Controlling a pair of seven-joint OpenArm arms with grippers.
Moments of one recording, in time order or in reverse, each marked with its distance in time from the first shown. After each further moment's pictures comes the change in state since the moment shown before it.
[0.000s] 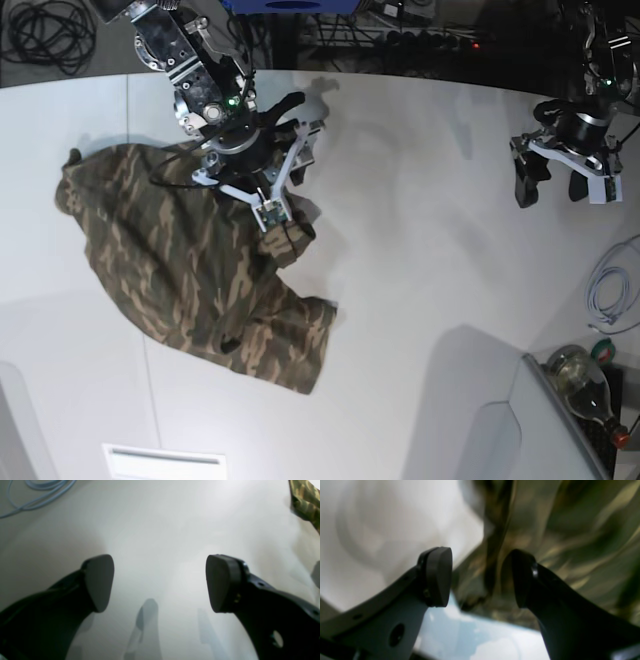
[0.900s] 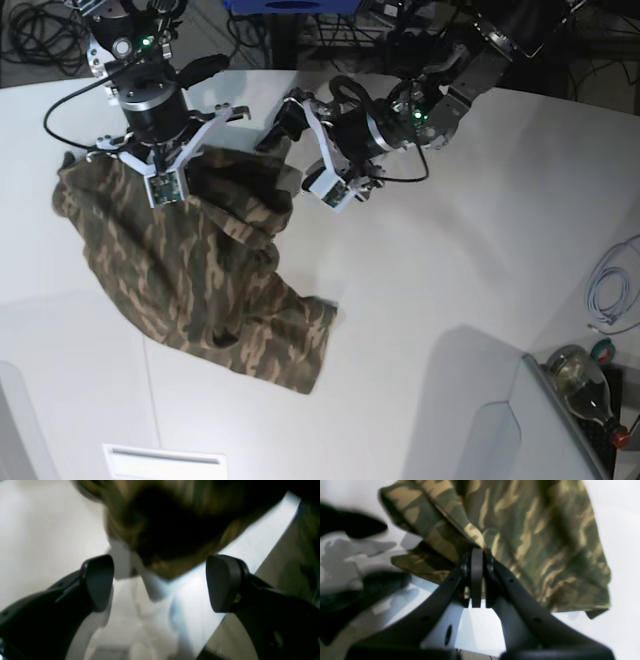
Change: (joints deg) left arm -23.7 0.2 61.6 -12.0 0.2 -0.2 -0.2; right arm -15.2 11.9 7.3 23.9 0.5 -8.9 2.2
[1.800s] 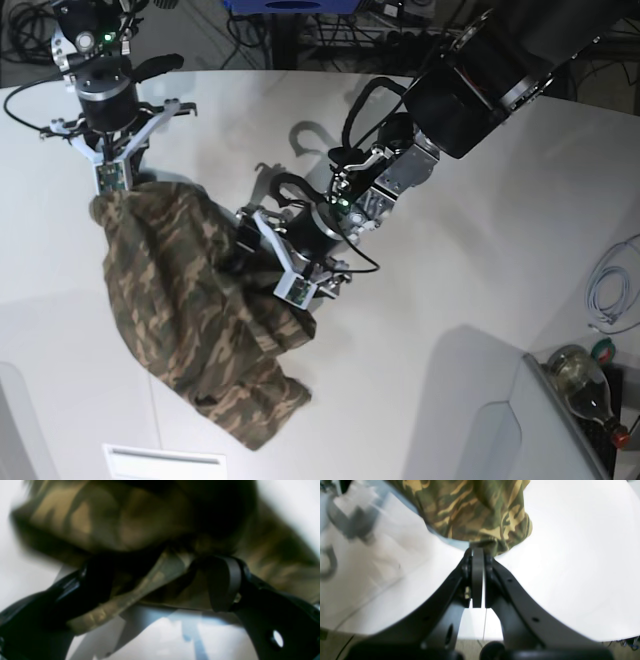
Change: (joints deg) left arm -21.3 13.3 10.1 -28.7 -0.7 12.0 -25.2; right arm -3.8 1.2 9.5 -1.5 0.3 0.0 0.1
